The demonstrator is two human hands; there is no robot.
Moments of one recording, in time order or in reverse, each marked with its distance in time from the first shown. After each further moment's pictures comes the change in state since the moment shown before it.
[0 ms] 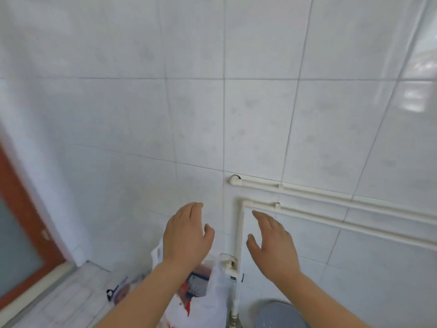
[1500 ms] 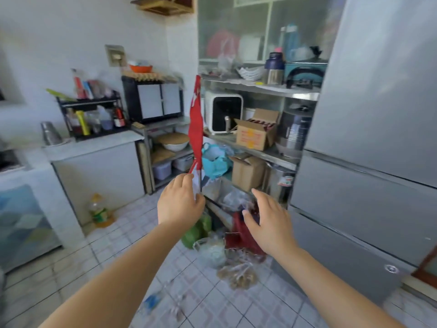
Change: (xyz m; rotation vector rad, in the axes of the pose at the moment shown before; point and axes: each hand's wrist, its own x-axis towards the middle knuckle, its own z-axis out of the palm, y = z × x) left_hand -0.954 -0.083 -0.667 0.980 0.640 -1.610; right_hand -0.798 -0.711 -0.027 0.760 -0.780 -1.614
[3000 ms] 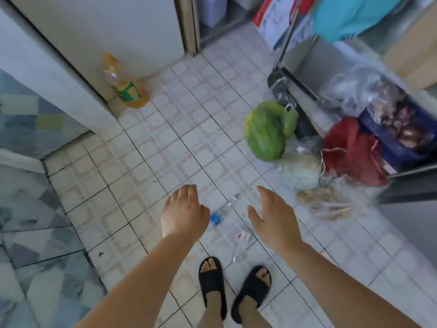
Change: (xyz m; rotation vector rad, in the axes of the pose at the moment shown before) left_hand 0.084 -0.531 0.367 0.156 -0.793 -0.482; right_hand 0.177 -0.091 0.645 0.032 -0.762 0.205
